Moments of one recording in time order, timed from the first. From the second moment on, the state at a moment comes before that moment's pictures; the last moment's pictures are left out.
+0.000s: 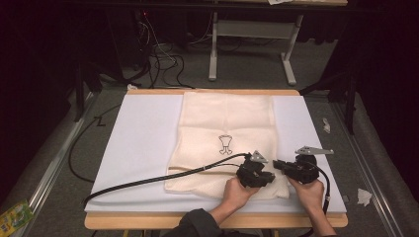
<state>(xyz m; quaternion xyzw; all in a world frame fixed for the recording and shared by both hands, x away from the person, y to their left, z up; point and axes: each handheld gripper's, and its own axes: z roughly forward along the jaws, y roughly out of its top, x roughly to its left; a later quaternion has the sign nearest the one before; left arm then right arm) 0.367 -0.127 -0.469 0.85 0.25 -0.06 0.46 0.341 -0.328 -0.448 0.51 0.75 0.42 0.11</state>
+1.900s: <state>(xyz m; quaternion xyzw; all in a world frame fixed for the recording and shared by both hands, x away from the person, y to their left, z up) 0.373 -0.123 -0.462 0.86 0.25 -0.06 0.43 0.339 -0.332 -0.451 0.50 0.76 0.40 0.10</state>
